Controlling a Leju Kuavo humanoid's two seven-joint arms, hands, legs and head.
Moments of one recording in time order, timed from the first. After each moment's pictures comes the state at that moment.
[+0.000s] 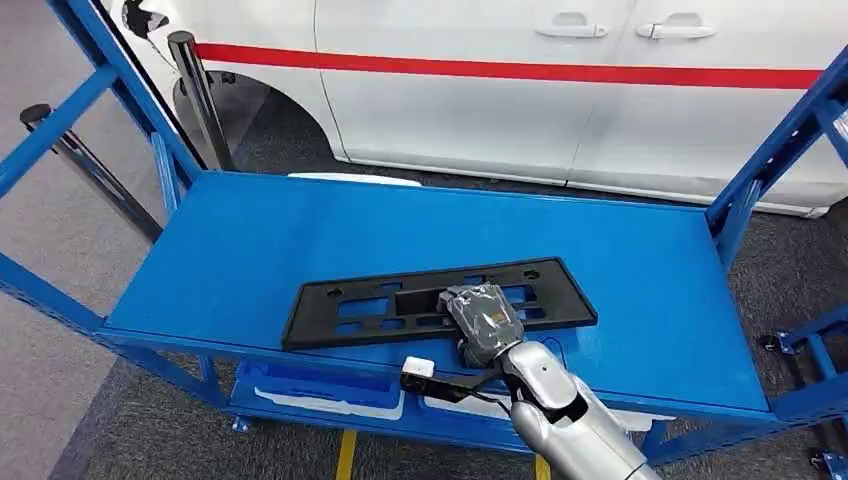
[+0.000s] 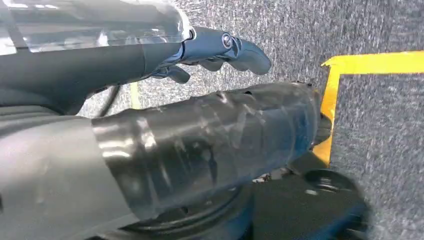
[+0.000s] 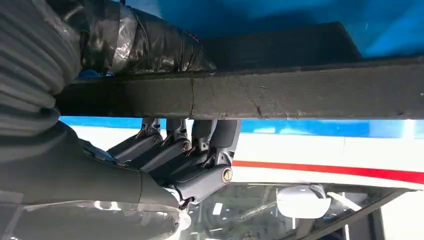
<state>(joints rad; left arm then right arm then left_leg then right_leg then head) -0.04 -0.06 0.11 -0.18 0.06 0.10 -0.01 -0.44 -0.08 0.70 -1.23 0.92 -0.17 -0.04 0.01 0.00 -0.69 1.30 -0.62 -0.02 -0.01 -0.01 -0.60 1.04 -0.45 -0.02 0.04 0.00</state>
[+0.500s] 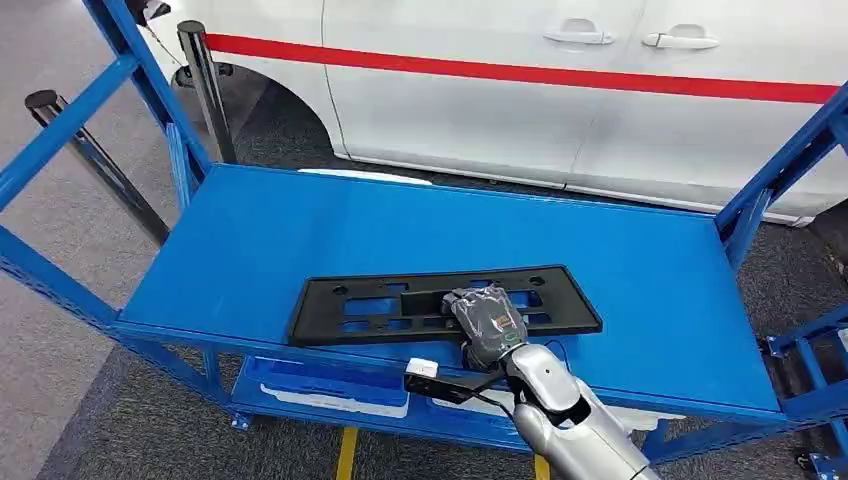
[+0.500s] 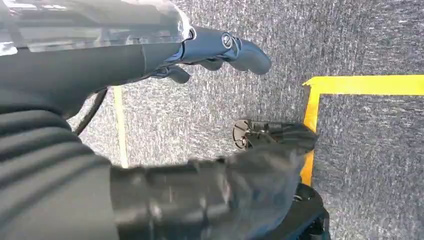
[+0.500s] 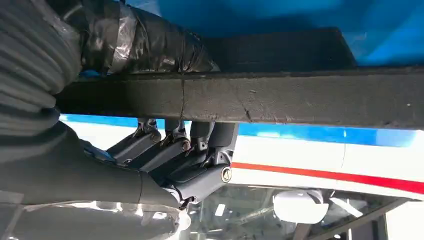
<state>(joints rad) -0.04 -0.06 0.11 -0.18 0.06 0.08 -0.09 -0.43 -0.10 0.70 -1.23 0.91 -0.17 -0.05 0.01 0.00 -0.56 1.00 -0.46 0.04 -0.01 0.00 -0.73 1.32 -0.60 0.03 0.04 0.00</state>
